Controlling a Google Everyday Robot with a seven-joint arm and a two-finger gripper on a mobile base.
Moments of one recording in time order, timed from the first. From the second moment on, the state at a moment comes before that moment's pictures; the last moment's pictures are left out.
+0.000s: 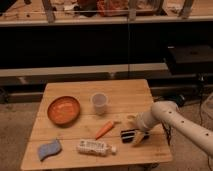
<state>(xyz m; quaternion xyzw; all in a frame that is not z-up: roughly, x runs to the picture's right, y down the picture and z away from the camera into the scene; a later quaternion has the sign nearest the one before) 0.155 0.227 0.808 -0.28 -0.22 0.05 0.93</state>
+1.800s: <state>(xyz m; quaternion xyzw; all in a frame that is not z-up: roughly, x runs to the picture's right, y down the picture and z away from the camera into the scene) 0.176 0.239 0.808 -0.33 -0.20 -0.03 0.92</state>
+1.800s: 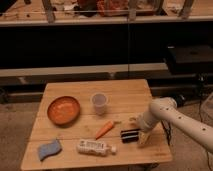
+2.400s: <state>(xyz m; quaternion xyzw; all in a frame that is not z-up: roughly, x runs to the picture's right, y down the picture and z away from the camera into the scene) 0.175 0.245 0.810 -0.34 -0.19 -0.07 0.92</state>
